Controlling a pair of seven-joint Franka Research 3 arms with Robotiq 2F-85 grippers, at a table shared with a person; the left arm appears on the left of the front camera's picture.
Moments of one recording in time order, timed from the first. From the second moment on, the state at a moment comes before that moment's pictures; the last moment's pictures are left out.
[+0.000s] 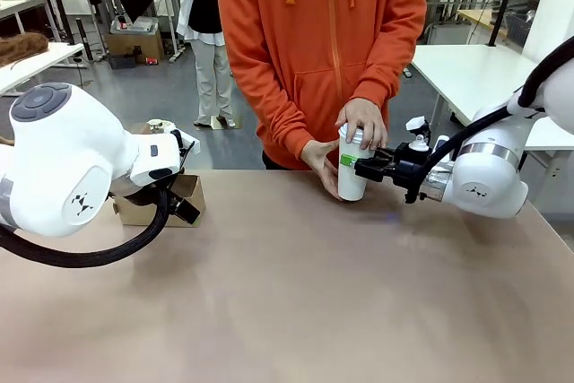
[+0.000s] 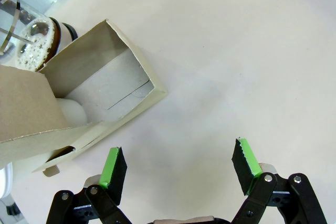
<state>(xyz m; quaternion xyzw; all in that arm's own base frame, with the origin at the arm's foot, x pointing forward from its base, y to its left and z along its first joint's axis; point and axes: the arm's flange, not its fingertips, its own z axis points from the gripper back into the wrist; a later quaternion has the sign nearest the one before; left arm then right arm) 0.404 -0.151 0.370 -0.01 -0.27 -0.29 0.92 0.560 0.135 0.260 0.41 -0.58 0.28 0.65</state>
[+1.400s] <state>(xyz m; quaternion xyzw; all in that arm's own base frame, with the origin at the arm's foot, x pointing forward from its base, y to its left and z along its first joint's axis) 0.404 -0.151 0.370 -0.01 -0.27 -0.29 0.92 0.561 0.135 0.260 0.41 -0.58 0.28 0.64</state>
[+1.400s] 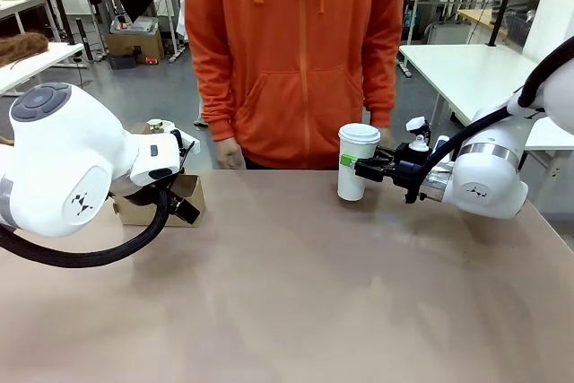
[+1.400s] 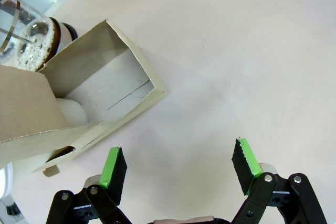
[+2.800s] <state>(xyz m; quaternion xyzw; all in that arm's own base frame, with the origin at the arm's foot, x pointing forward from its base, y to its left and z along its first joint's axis) 0.404 -0.152 0.371 -0.01 -0.27 -0.29 0.92 0.509 0.133 0.391 0.41 -0.61 0.33 0.60</state>
